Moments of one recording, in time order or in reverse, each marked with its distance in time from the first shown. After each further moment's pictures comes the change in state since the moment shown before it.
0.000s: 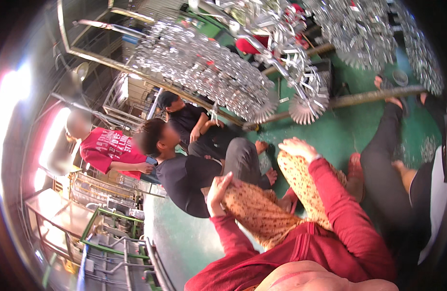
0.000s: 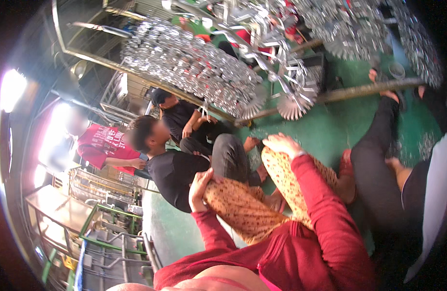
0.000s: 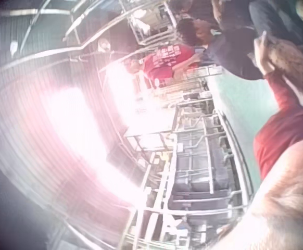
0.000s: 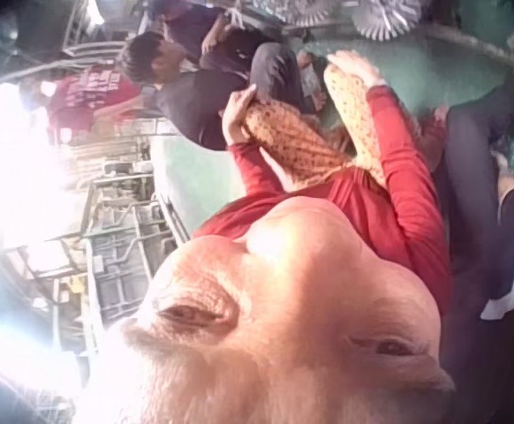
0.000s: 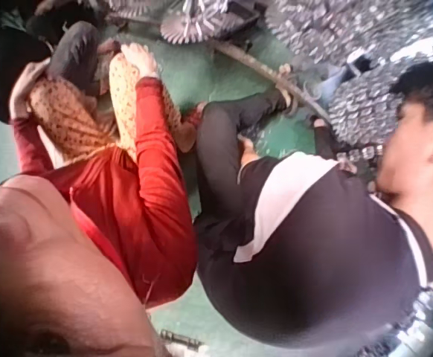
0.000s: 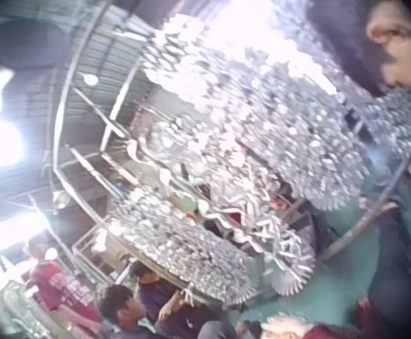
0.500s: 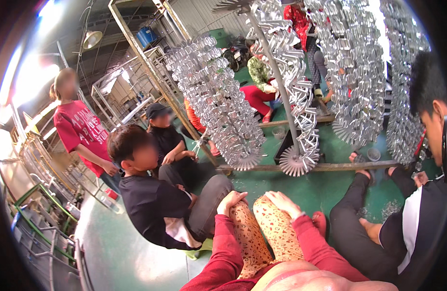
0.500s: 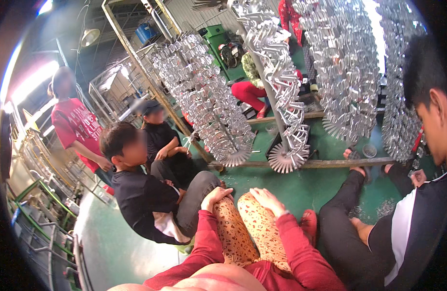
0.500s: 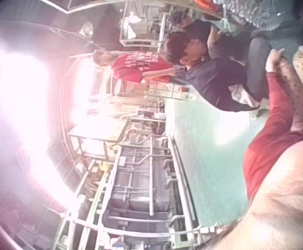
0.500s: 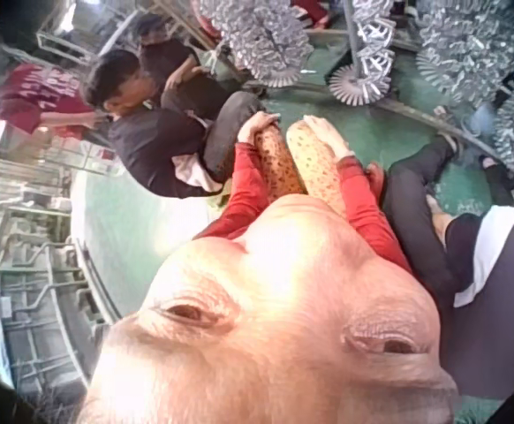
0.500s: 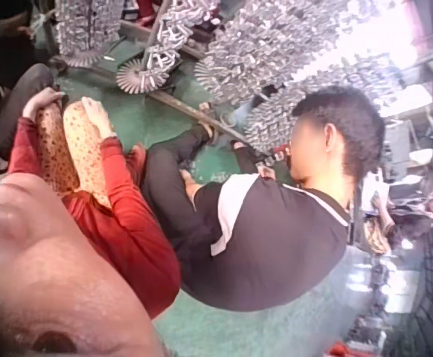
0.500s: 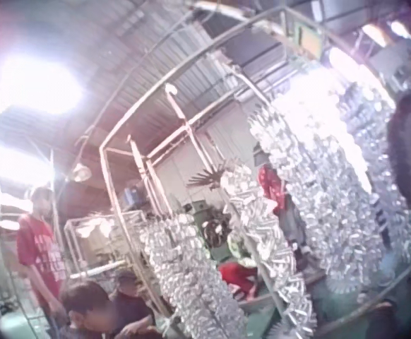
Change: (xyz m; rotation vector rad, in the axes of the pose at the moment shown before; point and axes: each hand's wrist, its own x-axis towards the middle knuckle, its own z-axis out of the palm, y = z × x) left_hand 0.159 -0.109 0.057 0.277 -0.235 -0.046; right_hand -0.015 0.005 0.015 0.031 0.225 -0.117
